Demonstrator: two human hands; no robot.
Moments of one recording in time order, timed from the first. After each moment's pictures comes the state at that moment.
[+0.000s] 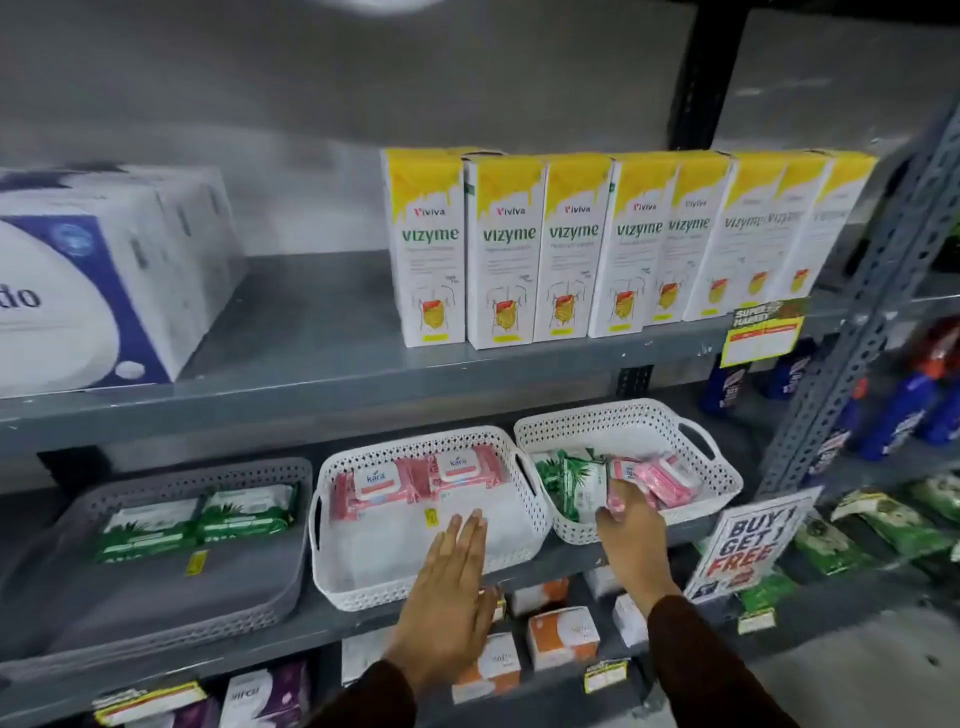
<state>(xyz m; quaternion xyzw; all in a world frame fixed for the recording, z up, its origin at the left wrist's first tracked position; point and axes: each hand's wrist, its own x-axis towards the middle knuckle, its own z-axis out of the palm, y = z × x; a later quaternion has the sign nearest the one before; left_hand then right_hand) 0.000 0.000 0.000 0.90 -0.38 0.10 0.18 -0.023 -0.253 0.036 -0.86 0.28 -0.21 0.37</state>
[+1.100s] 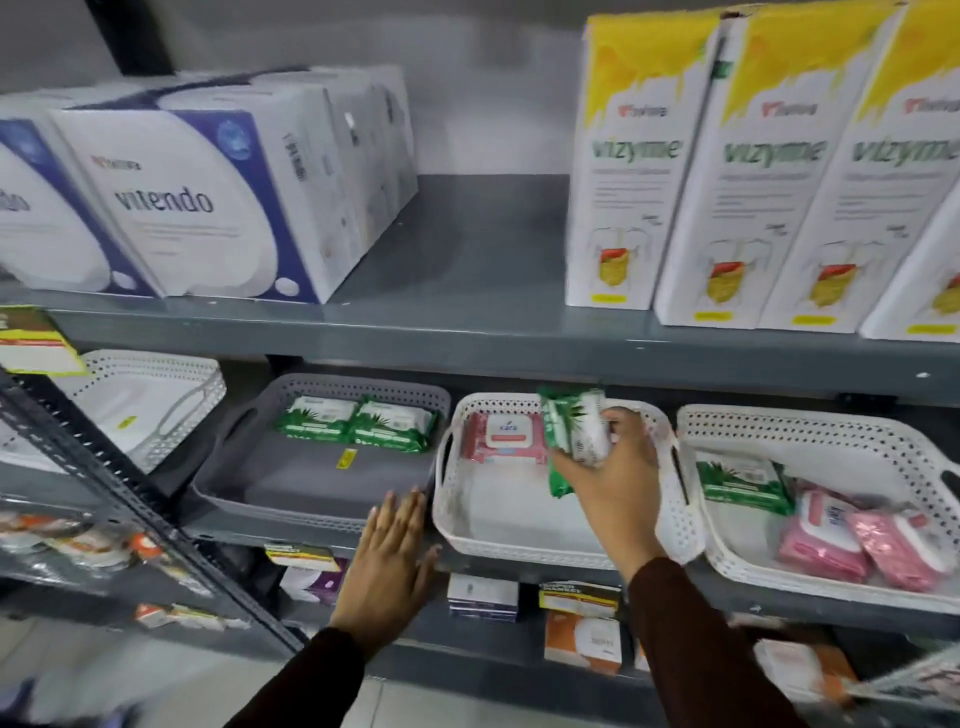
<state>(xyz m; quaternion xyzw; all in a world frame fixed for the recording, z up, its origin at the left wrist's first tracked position) 0.023 0.145 -0.043 0.98 -0.12 0.11 0.10 0.089 -0.129 0.042 -0.86 0.07 -0.23 0.45</state>
